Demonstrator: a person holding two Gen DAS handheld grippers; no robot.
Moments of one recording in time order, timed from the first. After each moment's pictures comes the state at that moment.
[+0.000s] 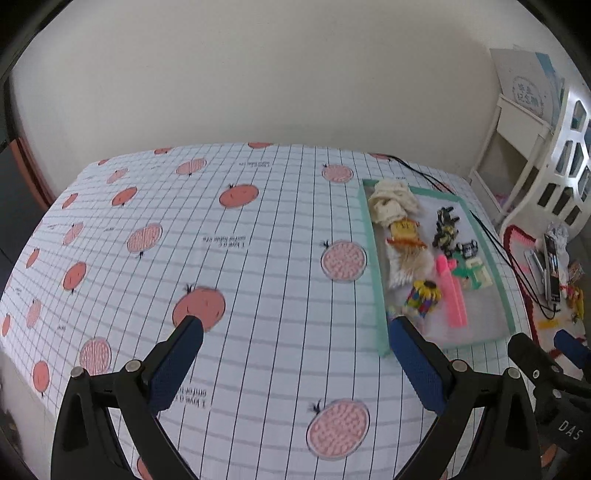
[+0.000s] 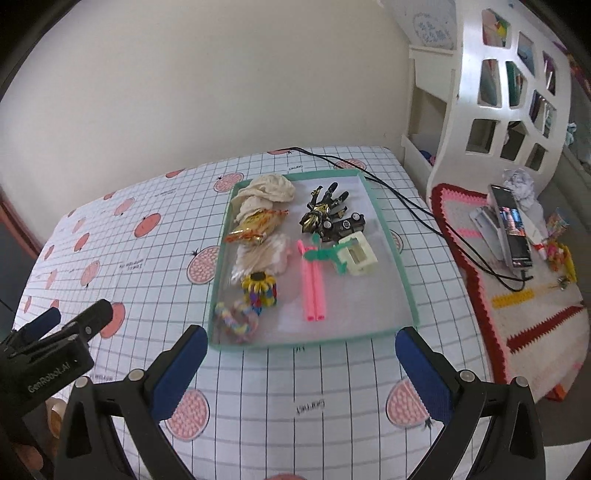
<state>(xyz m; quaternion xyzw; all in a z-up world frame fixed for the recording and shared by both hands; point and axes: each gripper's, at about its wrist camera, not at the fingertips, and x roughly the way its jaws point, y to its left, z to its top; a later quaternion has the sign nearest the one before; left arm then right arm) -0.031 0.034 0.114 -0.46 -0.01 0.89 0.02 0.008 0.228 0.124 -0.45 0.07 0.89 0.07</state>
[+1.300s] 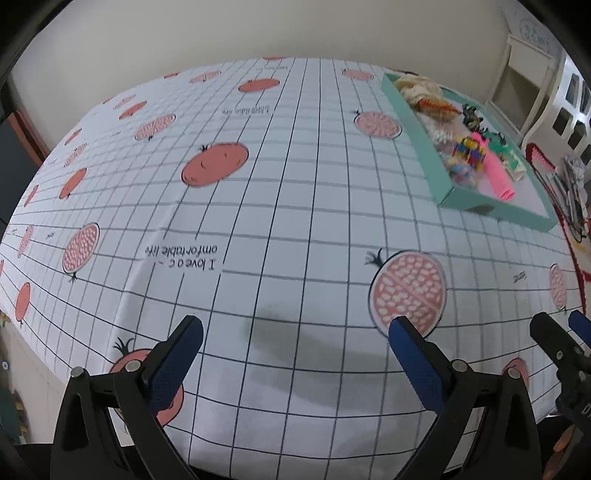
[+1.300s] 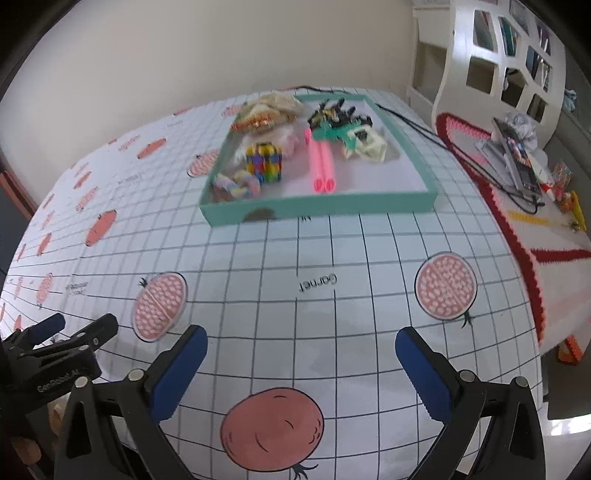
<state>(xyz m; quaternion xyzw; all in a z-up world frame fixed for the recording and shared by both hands) 0.038 0.006 0.005 -0.53 0.01 0.85 0.01 0.080 0.206 0.032 -0.49 0.06 0.87 0.06</state>
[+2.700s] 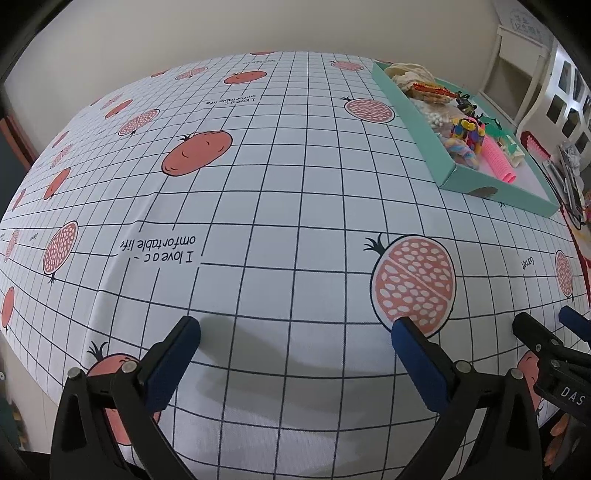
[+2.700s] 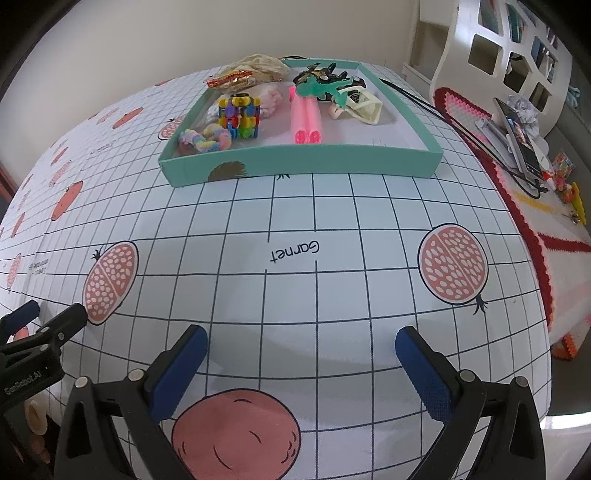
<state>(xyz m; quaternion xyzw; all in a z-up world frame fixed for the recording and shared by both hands) 0.037 0.021 -0.013 -0.53 0.01 0.85 0.02 0.071 0.214 -0.006 -0.52 0.04 0.85 0.08</state>
